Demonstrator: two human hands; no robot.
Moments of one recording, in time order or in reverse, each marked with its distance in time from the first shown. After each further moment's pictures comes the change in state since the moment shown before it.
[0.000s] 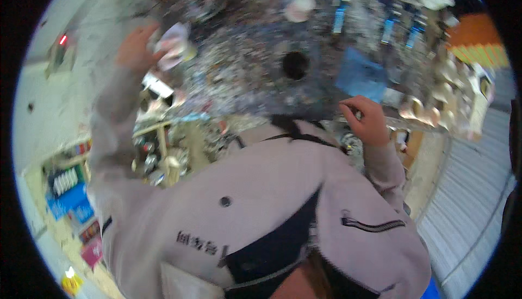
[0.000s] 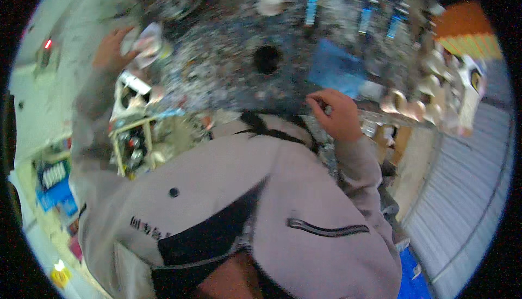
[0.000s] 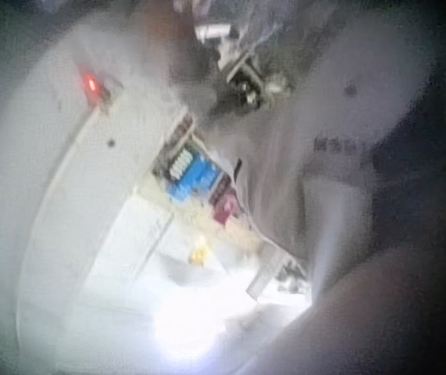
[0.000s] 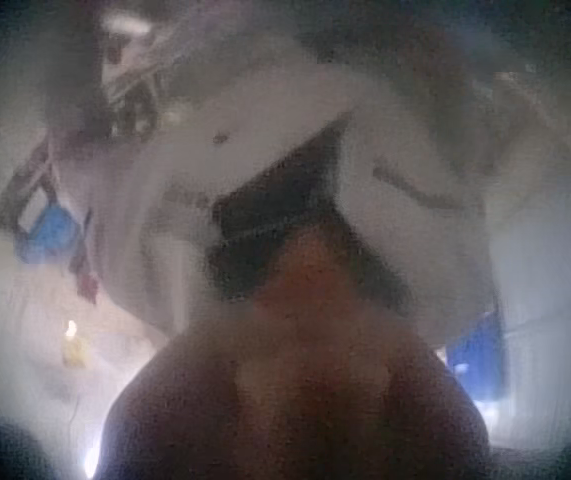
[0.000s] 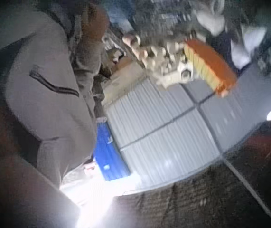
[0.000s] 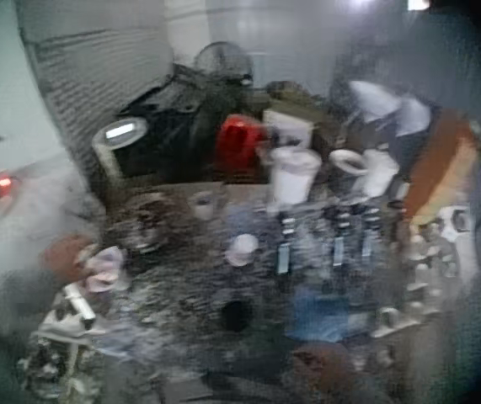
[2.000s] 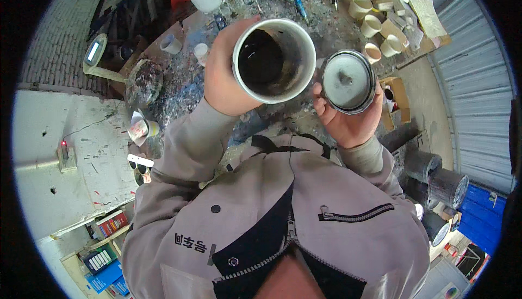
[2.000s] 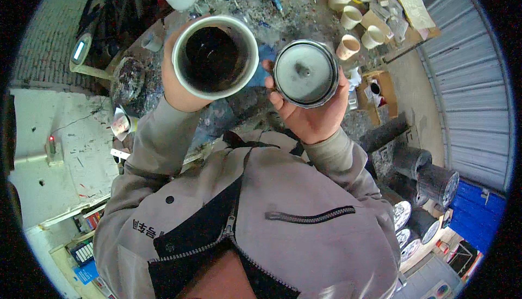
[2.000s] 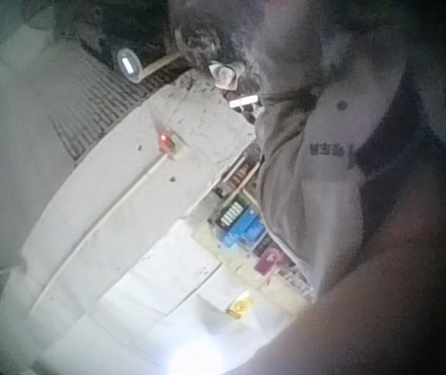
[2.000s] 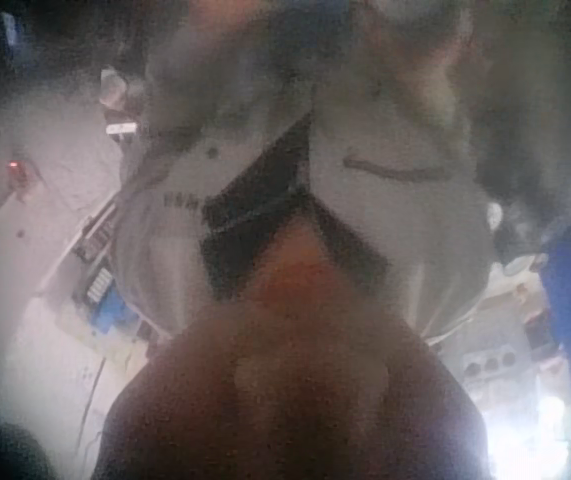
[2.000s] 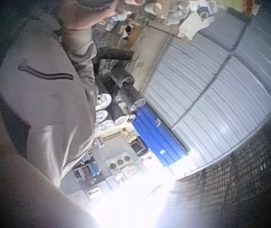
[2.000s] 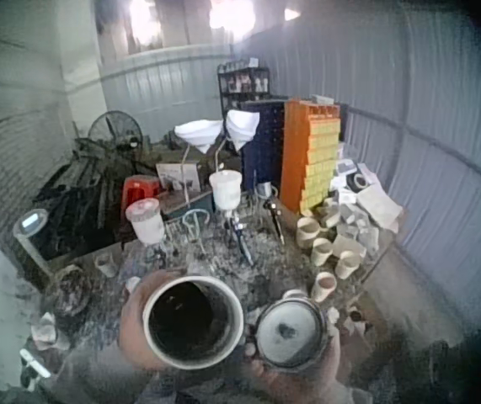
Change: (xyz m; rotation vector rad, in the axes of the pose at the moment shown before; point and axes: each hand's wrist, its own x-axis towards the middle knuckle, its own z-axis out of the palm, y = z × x) left_hand 0.030 0.443 -0.082 -1.292 0.520 0.789; right_hand -0.118 -0.031 -0.075 2.142 0.265 -0.237
